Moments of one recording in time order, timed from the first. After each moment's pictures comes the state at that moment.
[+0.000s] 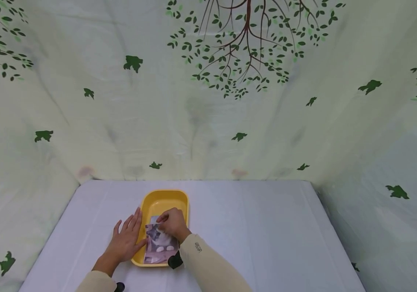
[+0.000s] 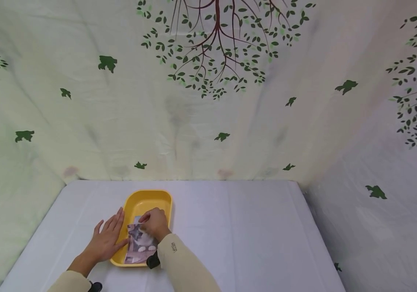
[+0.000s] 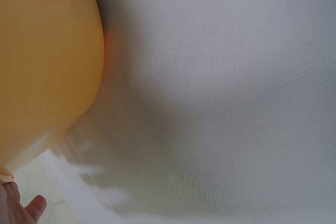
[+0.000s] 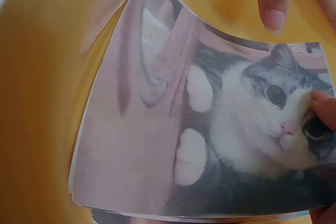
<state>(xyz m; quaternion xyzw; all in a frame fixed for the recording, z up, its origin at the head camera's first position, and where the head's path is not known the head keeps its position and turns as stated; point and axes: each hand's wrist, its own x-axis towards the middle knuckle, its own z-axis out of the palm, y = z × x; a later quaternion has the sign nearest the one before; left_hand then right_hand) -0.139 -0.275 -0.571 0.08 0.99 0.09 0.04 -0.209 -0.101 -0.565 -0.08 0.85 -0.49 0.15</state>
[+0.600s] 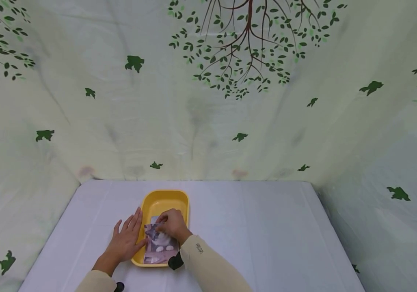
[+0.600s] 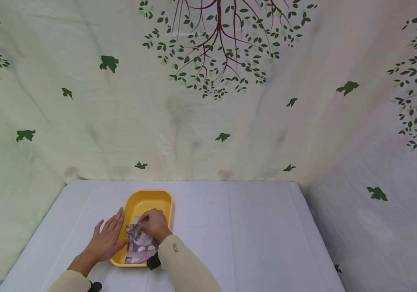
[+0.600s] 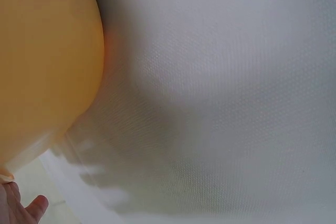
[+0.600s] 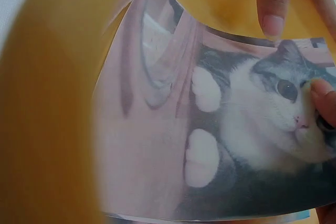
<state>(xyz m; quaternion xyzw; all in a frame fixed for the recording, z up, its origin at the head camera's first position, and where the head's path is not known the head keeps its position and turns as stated) -0.136 -0.276 -0.571 0.10 0.99 0.09 0.01 -0.208 -0.100 -0.561 -0.11 0.87 -0.45 0.16</state>
